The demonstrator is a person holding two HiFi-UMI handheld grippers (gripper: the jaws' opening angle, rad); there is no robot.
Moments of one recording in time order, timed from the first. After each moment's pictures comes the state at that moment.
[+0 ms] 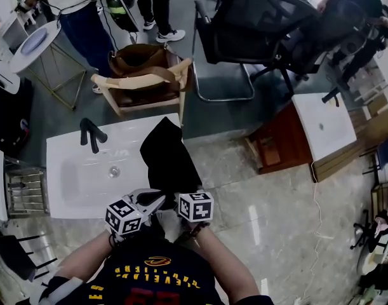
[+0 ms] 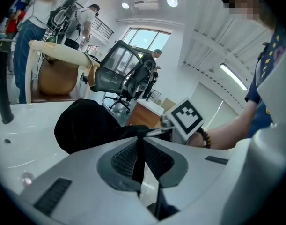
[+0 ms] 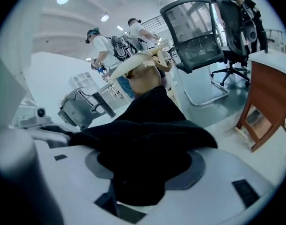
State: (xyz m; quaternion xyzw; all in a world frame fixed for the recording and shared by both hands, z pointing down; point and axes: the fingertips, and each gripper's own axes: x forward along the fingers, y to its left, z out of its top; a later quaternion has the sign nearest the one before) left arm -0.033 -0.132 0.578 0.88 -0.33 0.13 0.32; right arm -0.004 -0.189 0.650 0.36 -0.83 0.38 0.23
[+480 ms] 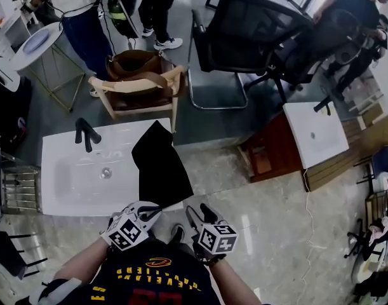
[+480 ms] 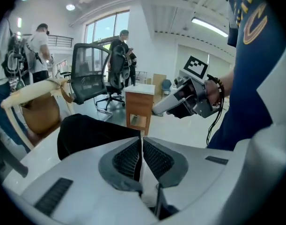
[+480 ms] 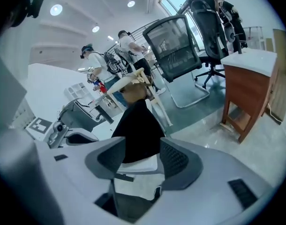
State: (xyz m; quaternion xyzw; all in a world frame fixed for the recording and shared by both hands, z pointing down) left arm 0.012 -0.085 0.589 0.90 -0.29 0.30 0.13; right arm 0.120 -0.128 0.596 0.41 -0.81 0.39 0.18
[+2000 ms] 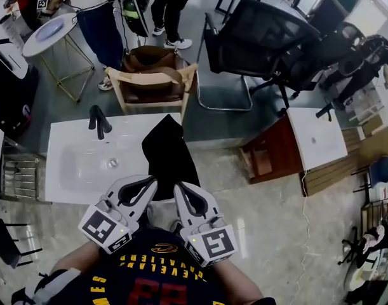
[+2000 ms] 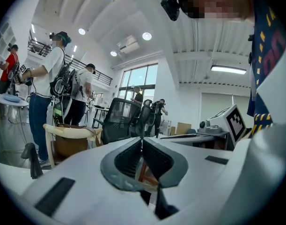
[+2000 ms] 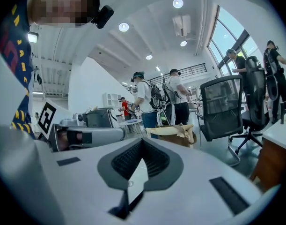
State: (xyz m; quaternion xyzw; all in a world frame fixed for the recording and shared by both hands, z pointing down) left arm -0.047 -0.112 0.360 0.88 -0.47 0.01 0.10; right arm 0.004 -0.124 0.369 0.33 -0.94 0.10 0.05
